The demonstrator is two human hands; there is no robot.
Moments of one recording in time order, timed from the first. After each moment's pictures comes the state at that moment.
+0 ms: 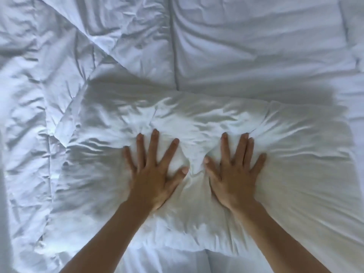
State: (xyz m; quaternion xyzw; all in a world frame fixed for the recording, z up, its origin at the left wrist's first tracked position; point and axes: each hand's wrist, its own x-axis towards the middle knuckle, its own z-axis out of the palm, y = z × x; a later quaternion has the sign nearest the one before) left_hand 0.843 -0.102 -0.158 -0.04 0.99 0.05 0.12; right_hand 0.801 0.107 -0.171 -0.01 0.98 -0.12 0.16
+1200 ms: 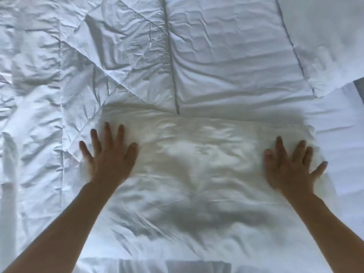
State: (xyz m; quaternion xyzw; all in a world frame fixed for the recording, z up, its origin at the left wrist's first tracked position) left_hand 0.812 -0.210 -0.114 -0.21 0.97 0.05 0.13; right_hand 0.765 0.219 -0.113 0.15 0.97 -0.05 0.16
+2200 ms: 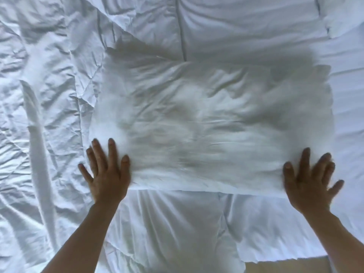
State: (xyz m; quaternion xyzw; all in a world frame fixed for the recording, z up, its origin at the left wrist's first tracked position) left_hand 1.029 -0.205 -0.146 -0.26 0.96 0.08 0.09; right_hand 0.967 0.274 -0.121 0.20 0.96 -0.07 0.18
